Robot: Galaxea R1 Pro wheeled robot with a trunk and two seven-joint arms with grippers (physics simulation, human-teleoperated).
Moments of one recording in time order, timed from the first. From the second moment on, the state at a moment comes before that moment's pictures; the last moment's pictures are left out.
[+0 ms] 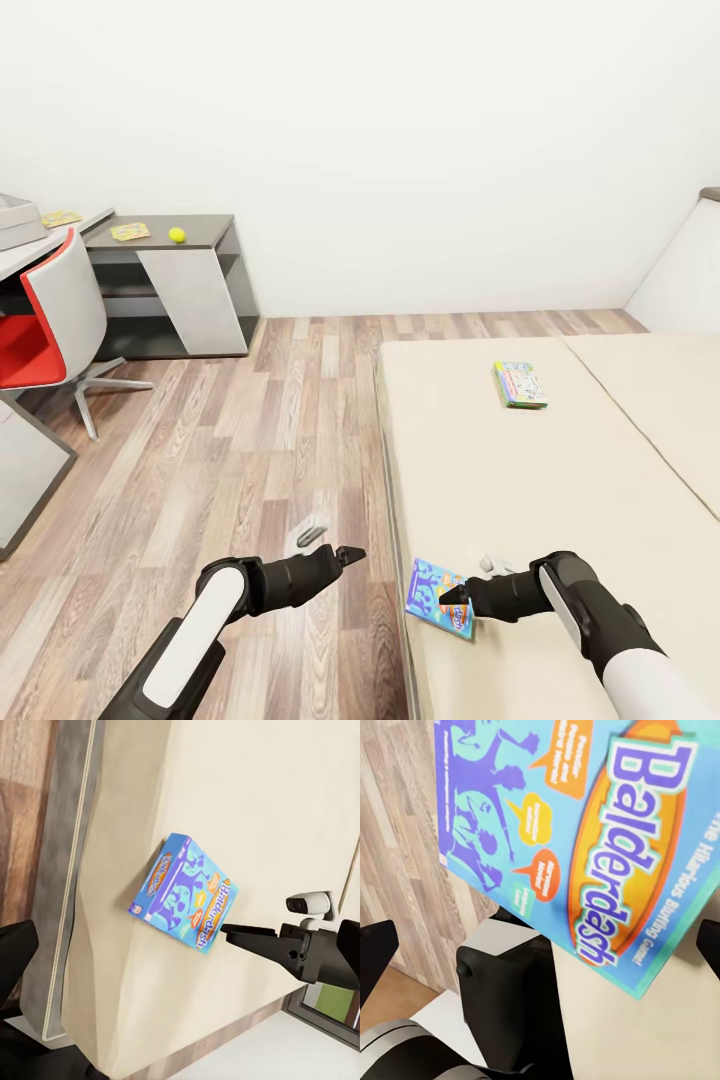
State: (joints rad) left arm -0.33 0.02 -0.33 -1.43 1.26 0.80 0.41; right arm -0.57 -0.16 -0.02 -0.70 -0.01 0.95 0.78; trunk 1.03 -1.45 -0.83
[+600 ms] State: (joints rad) left arm -0.33 0.02 -0.33 -1.43 1.26 0.80 0.41; right arm -0.57 -0.22 -0.04 -0.70 -0.02 0.95 0.79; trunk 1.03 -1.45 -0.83
